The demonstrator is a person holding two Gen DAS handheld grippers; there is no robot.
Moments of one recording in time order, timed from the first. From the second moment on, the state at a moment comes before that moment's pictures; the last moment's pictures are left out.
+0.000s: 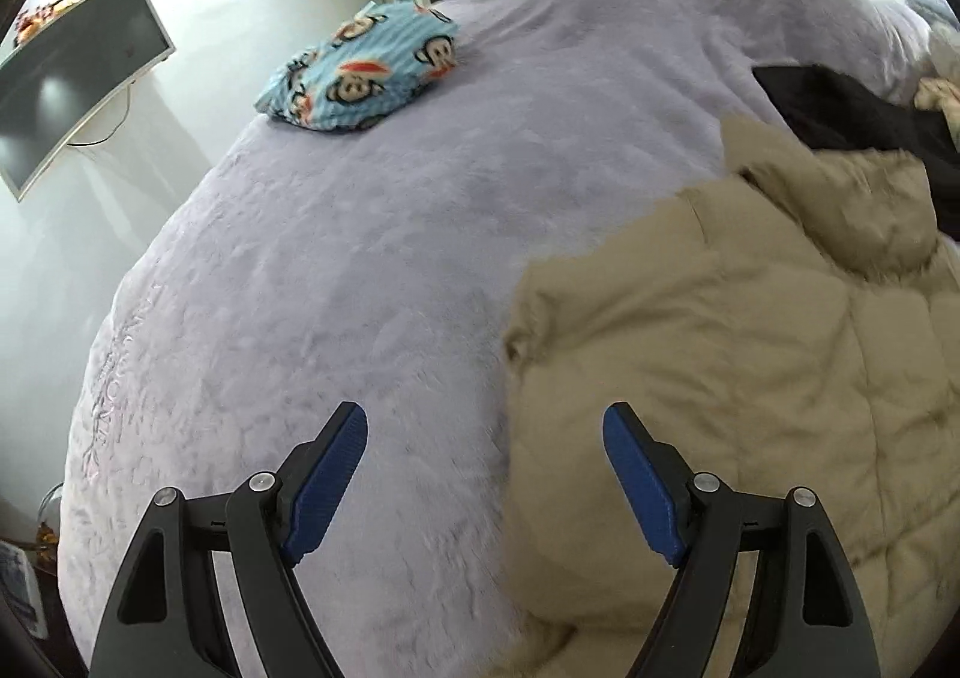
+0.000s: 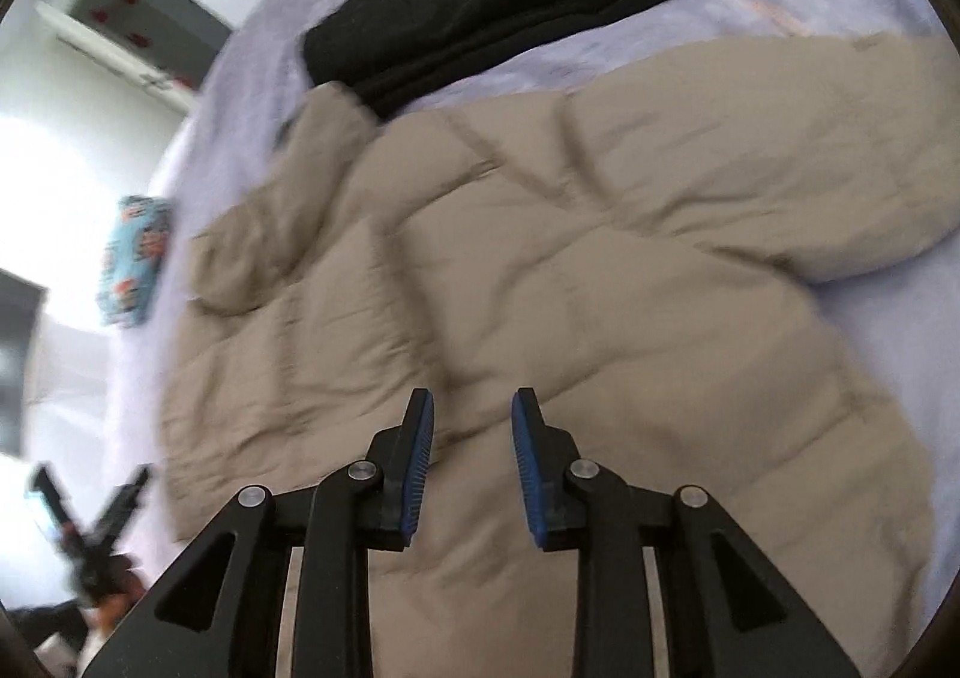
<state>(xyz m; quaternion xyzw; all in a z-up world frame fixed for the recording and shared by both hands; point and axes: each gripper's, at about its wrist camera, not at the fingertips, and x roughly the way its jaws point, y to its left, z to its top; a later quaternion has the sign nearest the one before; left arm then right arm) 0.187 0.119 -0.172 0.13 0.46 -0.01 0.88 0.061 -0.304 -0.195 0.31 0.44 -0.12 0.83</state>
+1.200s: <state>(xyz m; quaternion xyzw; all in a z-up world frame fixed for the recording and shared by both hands) 0.139 0.181 -0.194 0.05 0.51 0.06 0.85 0.089 -0.292 -0.232 0.28 0.50 -0.08 0.81</state>
